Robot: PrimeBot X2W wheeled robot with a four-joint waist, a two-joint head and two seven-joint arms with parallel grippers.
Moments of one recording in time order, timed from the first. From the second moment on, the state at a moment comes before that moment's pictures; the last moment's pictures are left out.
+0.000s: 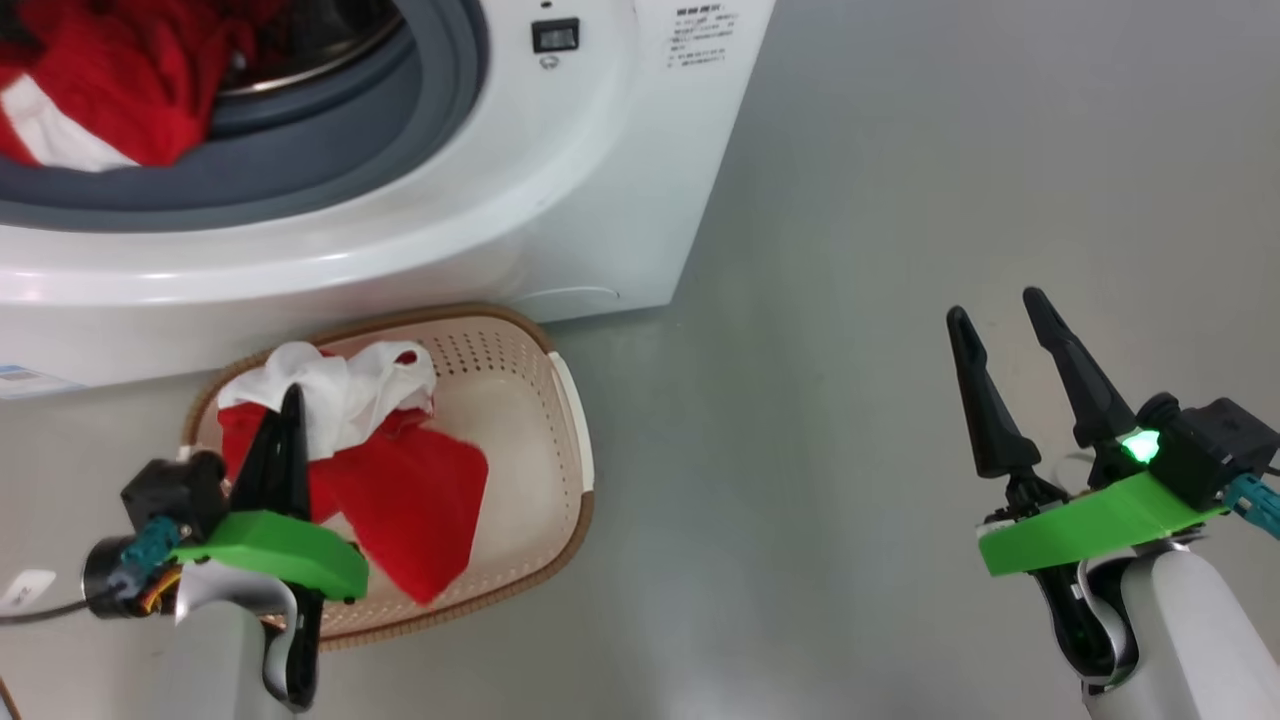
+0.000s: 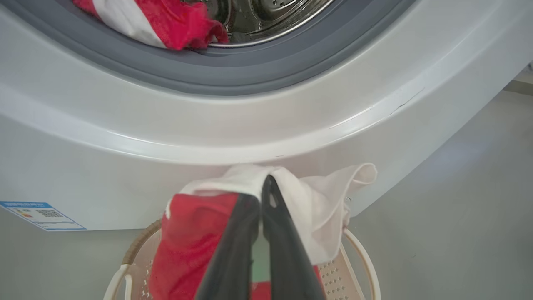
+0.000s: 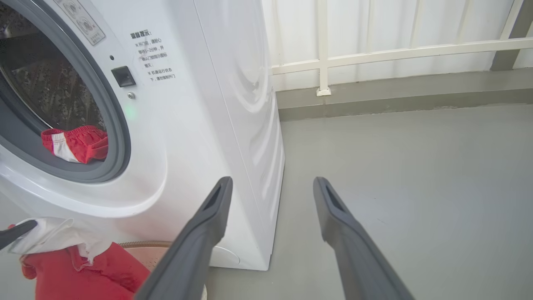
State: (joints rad) left arm -0.41 0.06 -0.05 0.54 -0.24 -0.08 -0.25; right arm -0.28 -0.19 0.09 0.10 0.37 0.13 -0.25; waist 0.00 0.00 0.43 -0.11
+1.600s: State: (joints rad) left arm -0.84 0.17 -0.04 1.29 -0.18 -0.09 -0.23; right arm -0.43 -0.12 0.17 0.08 0.37 0.13 -0.25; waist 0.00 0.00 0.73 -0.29
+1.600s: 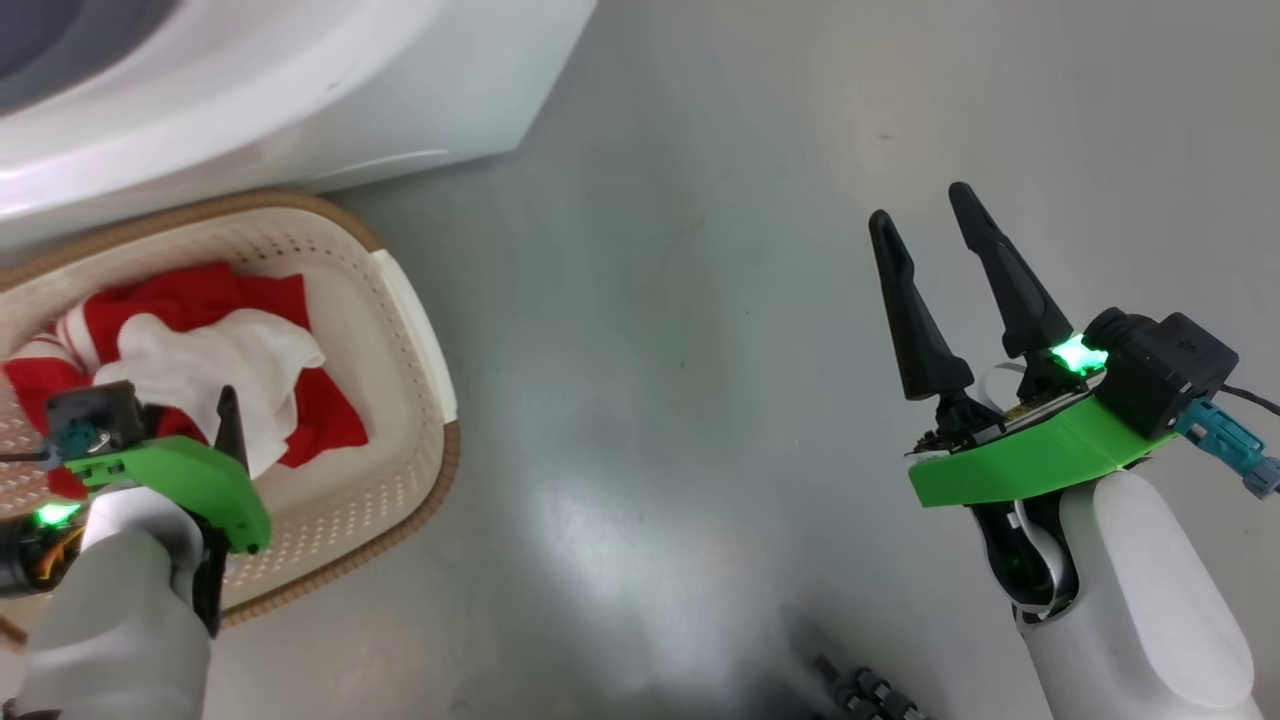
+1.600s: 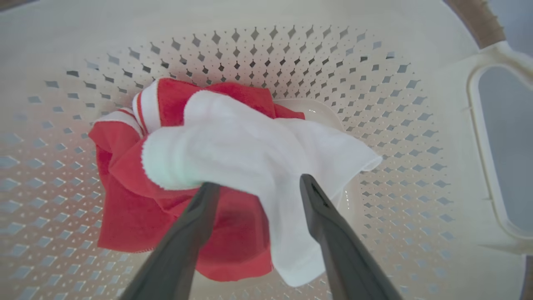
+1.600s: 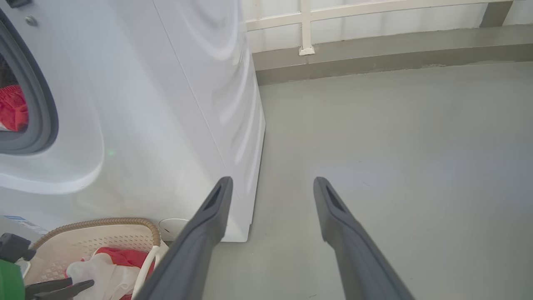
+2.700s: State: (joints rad) left arm -0.56 0.09 0.03 0.85 -0.23 -0.13 -0.25; right arm -0.30 -0.21 0.15 0.14 0.37 0.13 -0.26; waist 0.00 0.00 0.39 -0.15
